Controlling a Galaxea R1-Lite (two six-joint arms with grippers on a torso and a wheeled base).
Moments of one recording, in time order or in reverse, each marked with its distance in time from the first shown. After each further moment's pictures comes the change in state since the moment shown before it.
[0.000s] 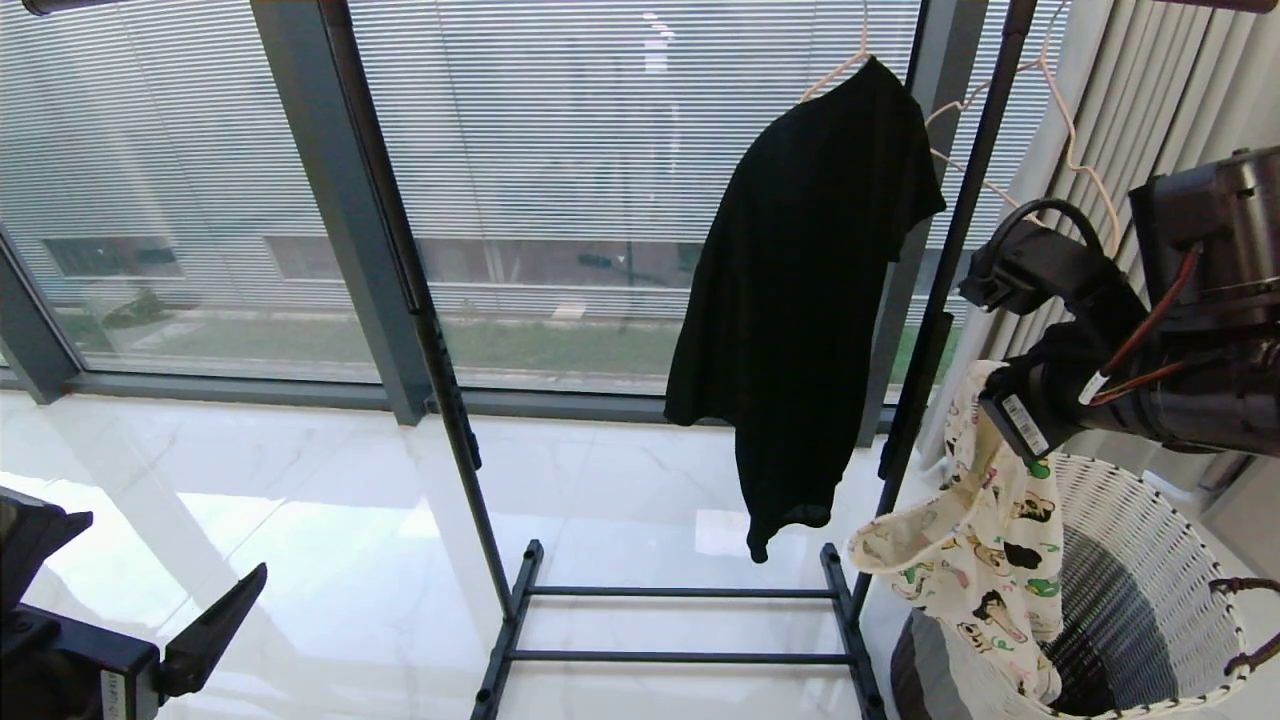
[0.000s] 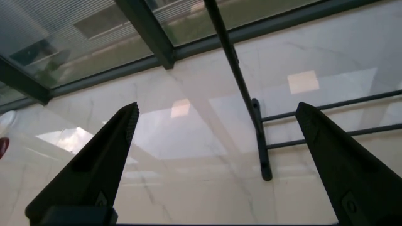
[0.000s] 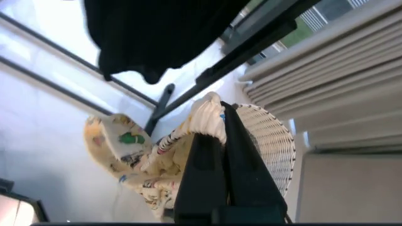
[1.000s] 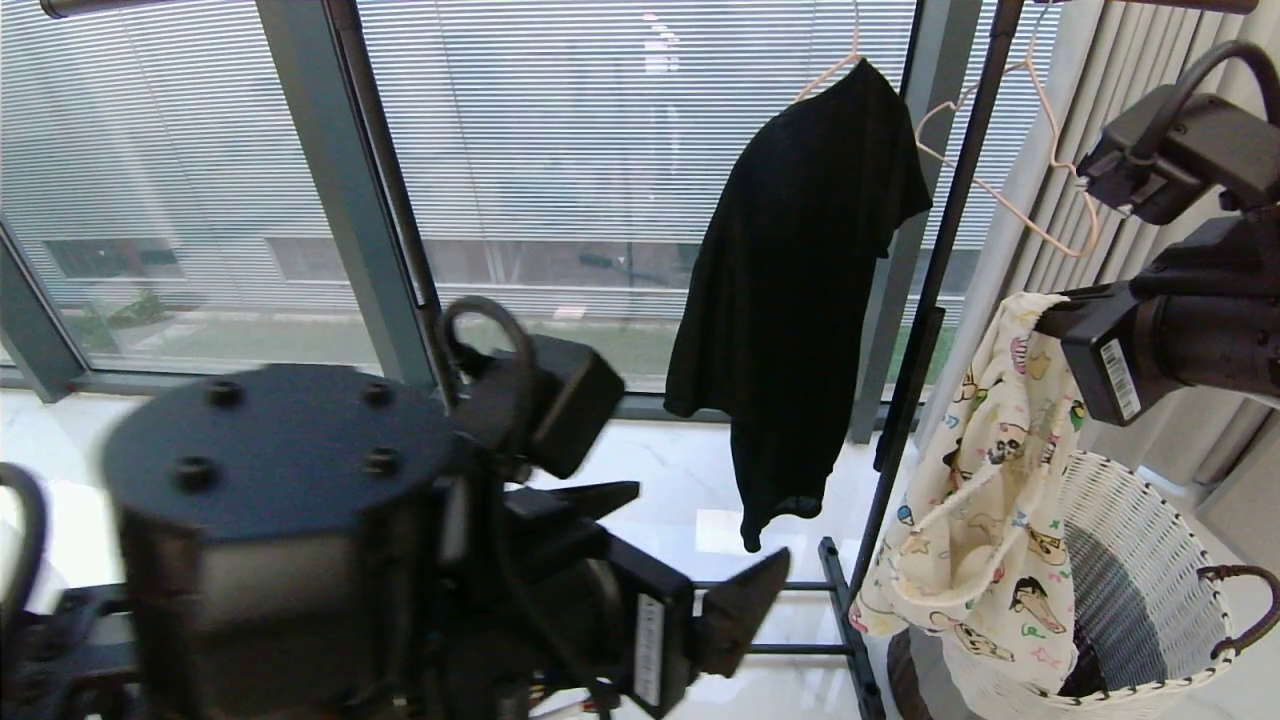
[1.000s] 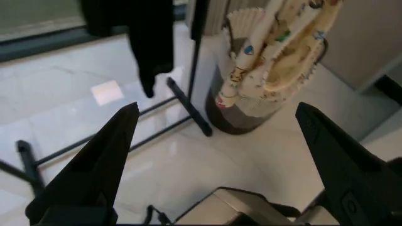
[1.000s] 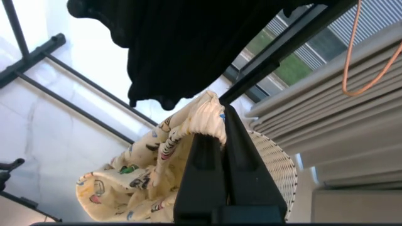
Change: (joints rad) left arm -0.735 0.641 -0.512 -0.034 -0.091 -0.597; right arm 0.127 -0.152 -0.064 0.059 0.001 0.003
